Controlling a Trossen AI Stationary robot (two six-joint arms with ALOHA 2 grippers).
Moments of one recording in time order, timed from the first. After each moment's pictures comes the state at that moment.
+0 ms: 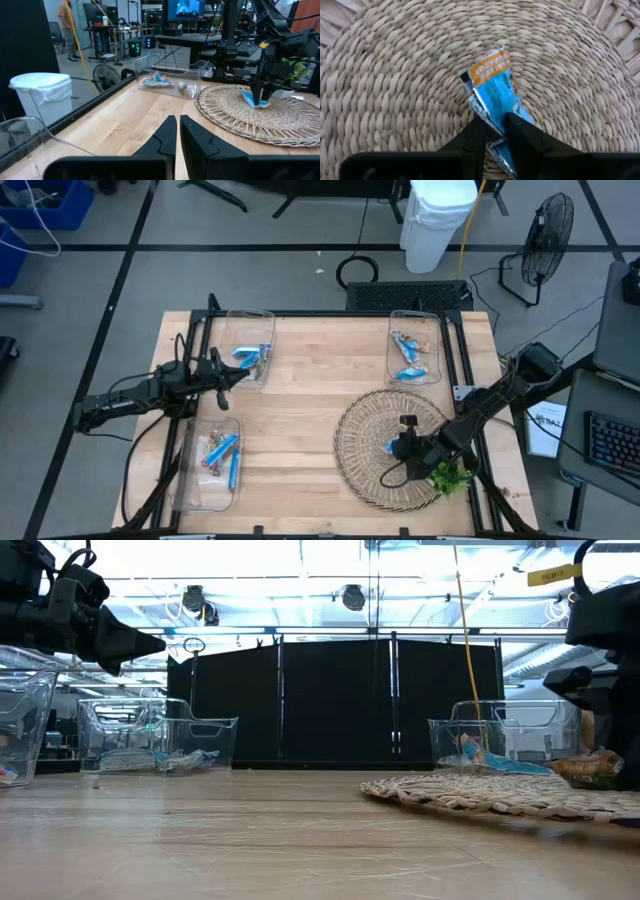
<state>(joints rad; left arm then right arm) 0.23 0.02 0.05 -0.06 -0.03 -0.03 0.70 1.44 0.57 -0.37 0.40 0.54</state>
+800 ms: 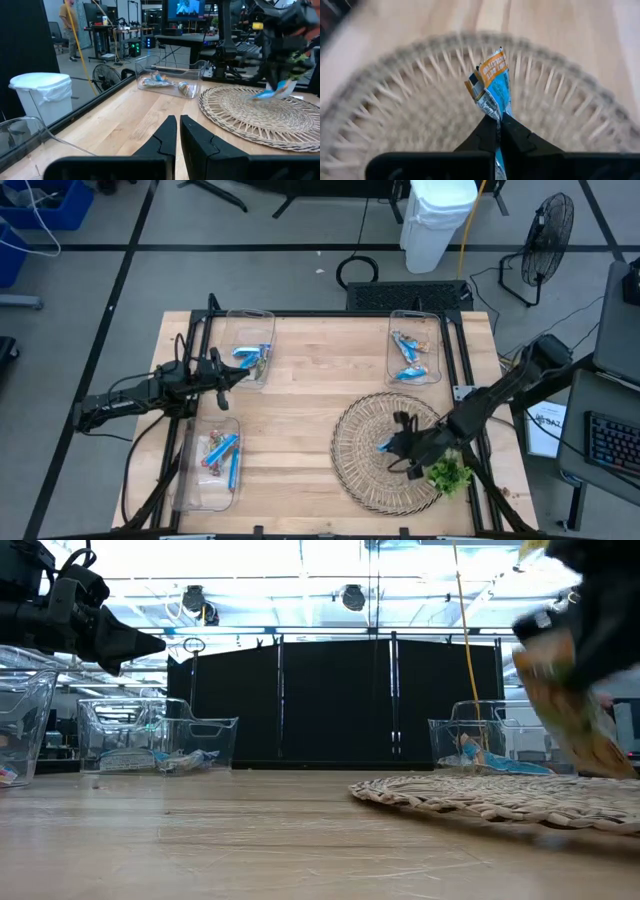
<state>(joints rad) 0.23 0.02 0.05 -0.06 -0.03 -0.03 0.64 1.24 0.57 -0.17 0.36 0.30</state>
